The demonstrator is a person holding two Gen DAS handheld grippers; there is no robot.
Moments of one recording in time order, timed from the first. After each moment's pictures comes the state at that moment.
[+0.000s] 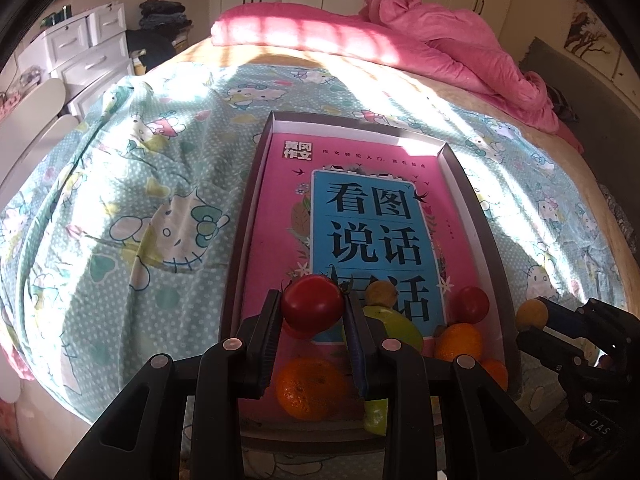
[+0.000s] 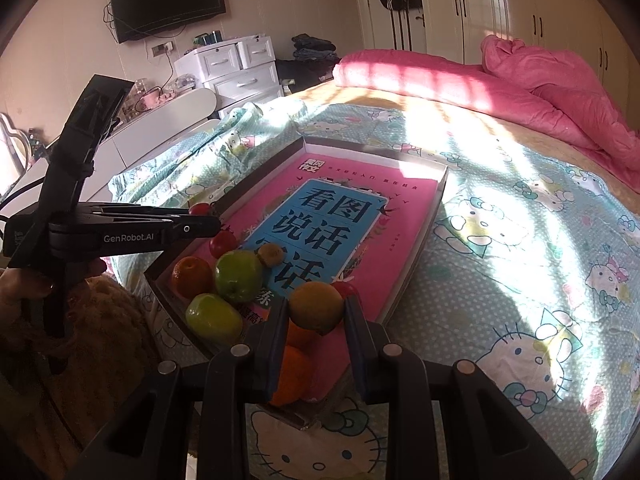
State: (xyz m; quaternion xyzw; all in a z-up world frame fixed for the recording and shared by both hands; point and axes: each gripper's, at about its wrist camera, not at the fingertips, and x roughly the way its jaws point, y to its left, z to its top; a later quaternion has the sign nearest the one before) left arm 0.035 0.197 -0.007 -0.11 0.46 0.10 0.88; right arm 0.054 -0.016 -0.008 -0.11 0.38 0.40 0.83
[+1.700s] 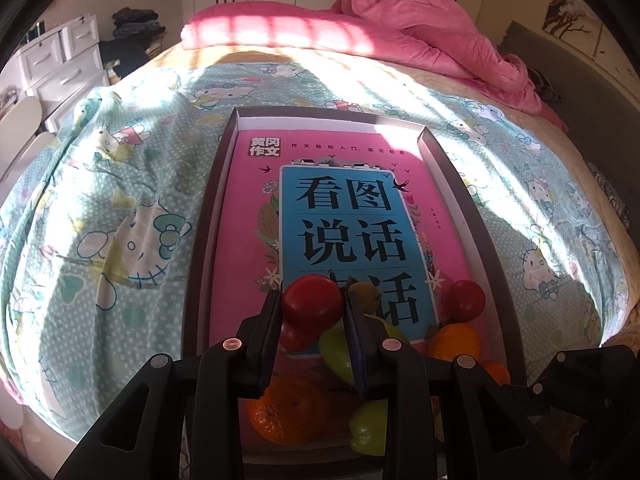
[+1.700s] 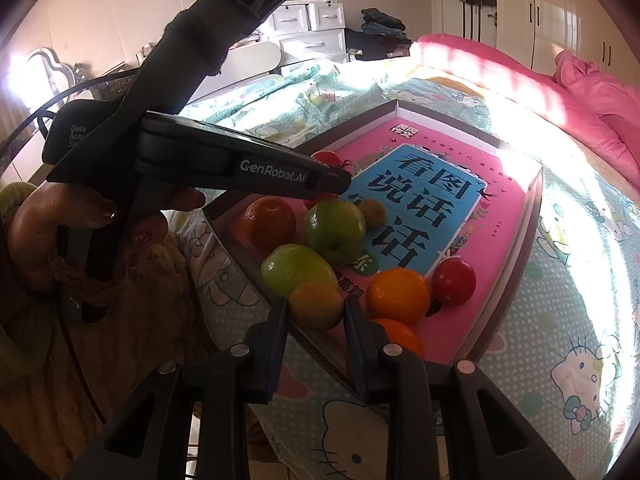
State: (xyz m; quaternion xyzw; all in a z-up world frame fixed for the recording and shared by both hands) left arm 0.050 0.181 -0.020 -0.09 0.46 0.06 0.88; right arm 0.010 0.033 -0.036 -0.19 0.38 0.47 0.77
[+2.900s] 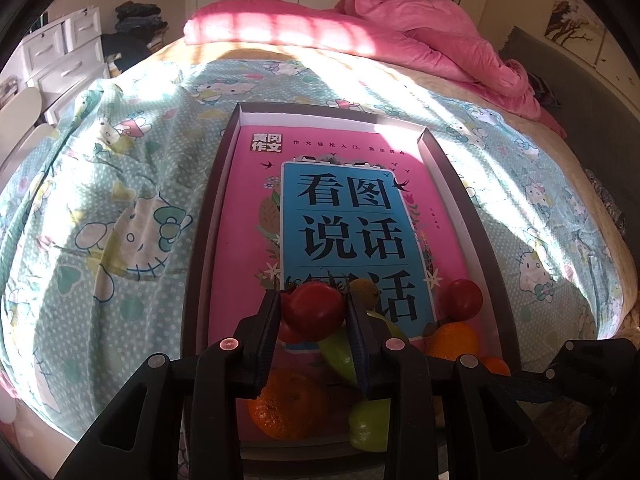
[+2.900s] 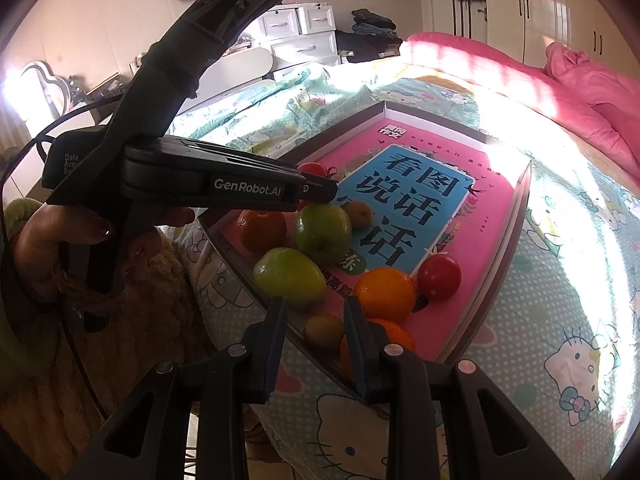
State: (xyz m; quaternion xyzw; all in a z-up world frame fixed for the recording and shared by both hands) left arm 0.046 0.186 -0.021 -0.10 0.46 0.06 0.88; right arm 0.012 0.024 -0.031 -0.17 0.39 0.47 0.77
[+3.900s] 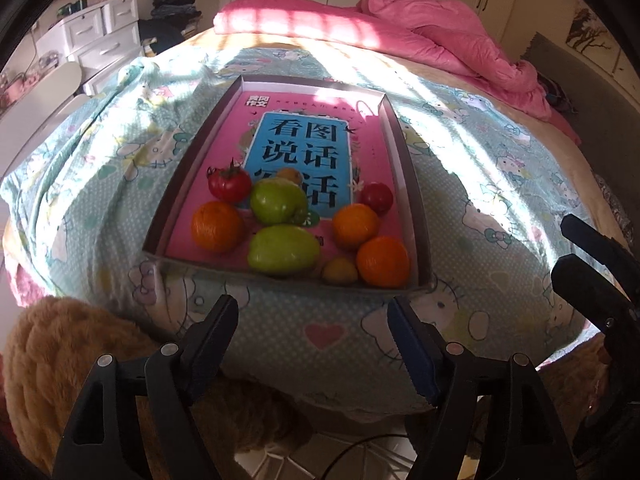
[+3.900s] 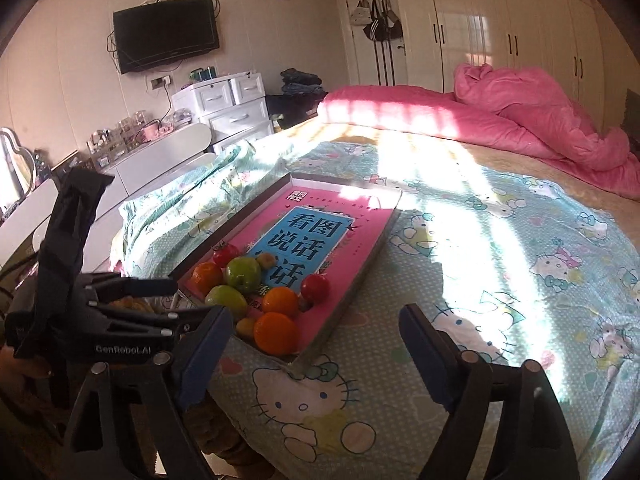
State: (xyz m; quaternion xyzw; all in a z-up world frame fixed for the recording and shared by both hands) left arm -0.054 0.084 0.002 -0.12 0.47 0.12 0.87; right arm -0.001 -0.095 0.036 -0.08 0.32 0.38 0.86
